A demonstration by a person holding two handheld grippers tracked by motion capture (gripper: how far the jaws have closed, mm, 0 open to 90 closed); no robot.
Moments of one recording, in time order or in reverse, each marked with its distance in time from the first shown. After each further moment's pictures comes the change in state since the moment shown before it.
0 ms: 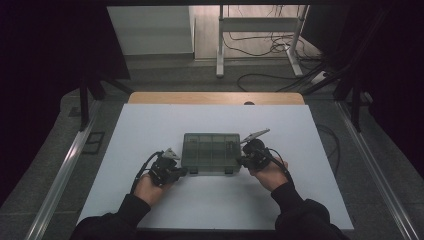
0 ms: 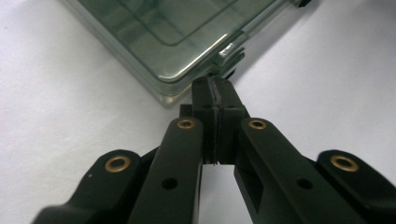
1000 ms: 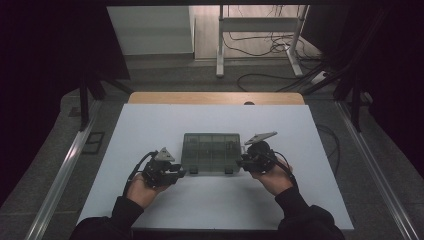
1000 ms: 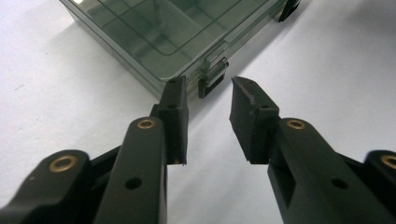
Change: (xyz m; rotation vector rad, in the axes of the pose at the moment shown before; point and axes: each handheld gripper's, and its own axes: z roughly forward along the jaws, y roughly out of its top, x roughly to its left) left arm -0.007 -0.003 -0.030 -0.049 0.042 0.052; right arm 0.008 -0.008 -0.021 -0.075 -0.022 -0.004
